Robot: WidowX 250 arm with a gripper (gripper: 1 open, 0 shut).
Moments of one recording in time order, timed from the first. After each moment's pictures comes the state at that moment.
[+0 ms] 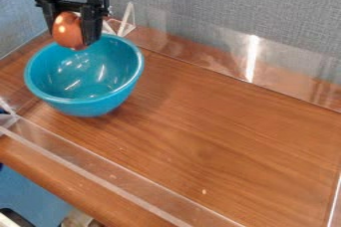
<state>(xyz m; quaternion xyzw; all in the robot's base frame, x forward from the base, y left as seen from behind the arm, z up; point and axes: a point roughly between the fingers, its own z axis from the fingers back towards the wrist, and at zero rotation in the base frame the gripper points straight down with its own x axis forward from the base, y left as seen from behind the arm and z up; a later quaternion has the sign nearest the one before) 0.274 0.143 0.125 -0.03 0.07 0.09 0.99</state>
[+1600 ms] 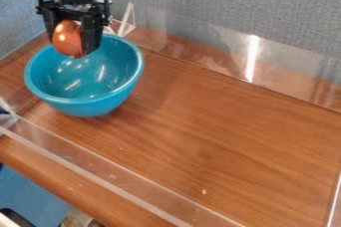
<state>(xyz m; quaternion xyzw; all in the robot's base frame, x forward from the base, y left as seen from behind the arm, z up) 0.271 0.141 0.117 -0.02 0.08 0.08 0.99</state>
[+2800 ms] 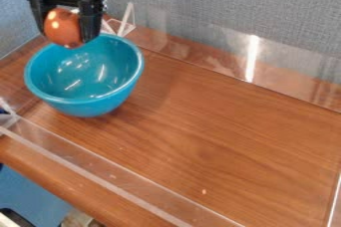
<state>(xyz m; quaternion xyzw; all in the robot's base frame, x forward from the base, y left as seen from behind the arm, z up) 0.258 0.136 0.142 -0.03 0.07 0.09 0.99</state>
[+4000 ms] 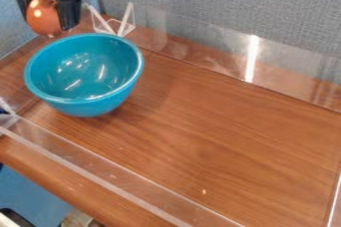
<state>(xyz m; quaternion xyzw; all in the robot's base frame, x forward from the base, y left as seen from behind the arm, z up) 0.248 0.146 0.159 -0.04 0.06 0.12 0.99</state>
